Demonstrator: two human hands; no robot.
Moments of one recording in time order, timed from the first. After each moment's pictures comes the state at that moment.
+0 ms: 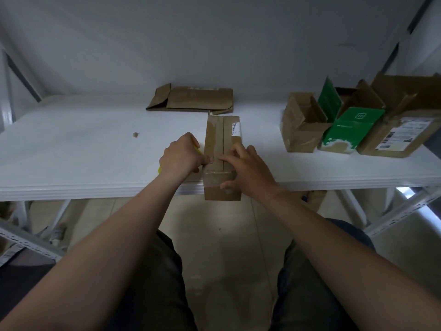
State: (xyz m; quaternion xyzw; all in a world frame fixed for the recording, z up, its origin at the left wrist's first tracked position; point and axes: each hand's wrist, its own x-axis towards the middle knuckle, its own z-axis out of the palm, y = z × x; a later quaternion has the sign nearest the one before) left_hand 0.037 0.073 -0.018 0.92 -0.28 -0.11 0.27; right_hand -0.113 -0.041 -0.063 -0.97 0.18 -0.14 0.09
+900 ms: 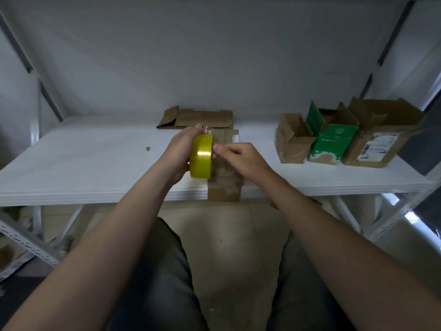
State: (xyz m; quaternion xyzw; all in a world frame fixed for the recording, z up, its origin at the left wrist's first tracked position) left_hand 0.001 0.129 0.059 0.66 -0.23 -0.34 0.63; right_hand -0.123 0.001 0.023 -0.84 0.22 -0.22 0.44
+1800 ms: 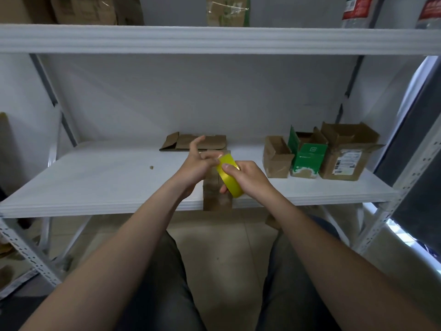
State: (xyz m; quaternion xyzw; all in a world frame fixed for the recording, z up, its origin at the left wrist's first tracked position) left_hand -0.072 0.156 0.084 0.66 -0.36 -0.27 0.60; right_hand -0.202 0.055 0.064 -0.82 0.20 -0.23 0.49
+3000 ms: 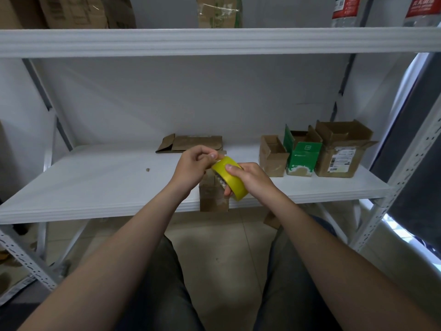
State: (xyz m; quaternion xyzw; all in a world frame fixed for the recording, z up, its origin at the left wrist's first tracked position) left_hand -0.075 0.151 0.076 0.66 -0.41 -0.17 0.61; right_hand -0.219 0.044 0.062 -0.79 0.20 -0.22 0.54
